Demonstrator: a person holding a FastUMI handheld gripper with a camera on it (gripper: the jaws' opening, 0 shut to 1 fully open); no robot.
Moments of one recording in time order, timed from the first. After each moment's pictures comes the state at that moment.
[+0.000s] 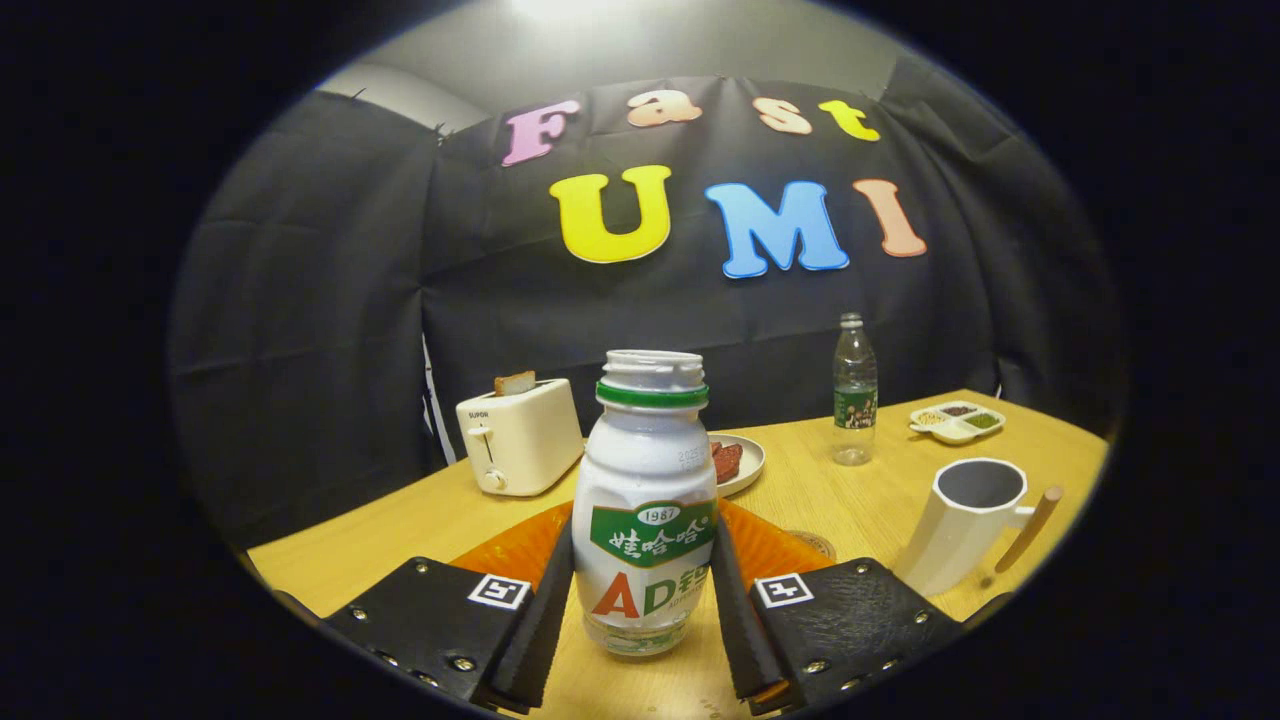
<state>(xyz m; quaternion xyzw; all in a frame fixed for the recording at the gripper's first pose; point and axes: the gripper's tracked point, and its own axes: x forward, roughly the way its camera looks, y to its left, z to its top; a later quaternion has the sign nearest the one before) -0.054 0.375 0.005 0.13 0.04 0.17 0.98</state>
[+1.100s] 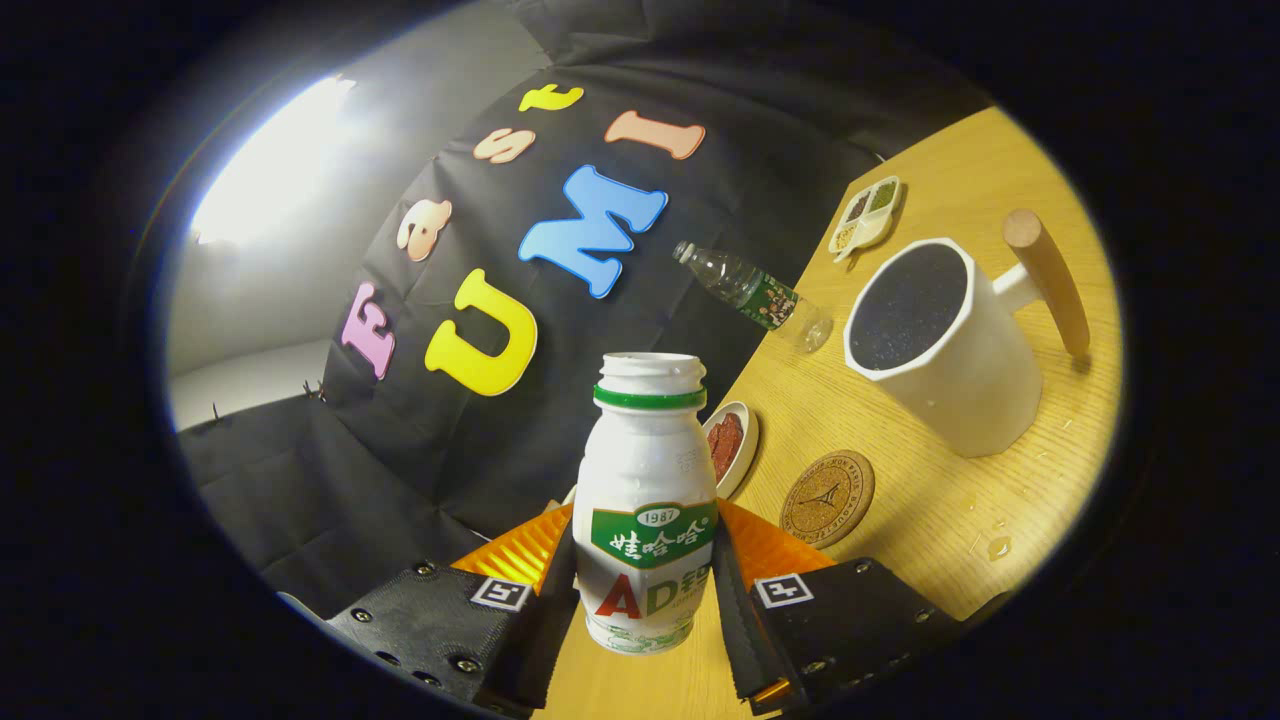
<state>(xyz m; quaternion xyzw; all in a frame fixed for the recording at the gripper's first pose) -0.038 0.323 0.008 0.54 0.05 0.14 0.83</state>
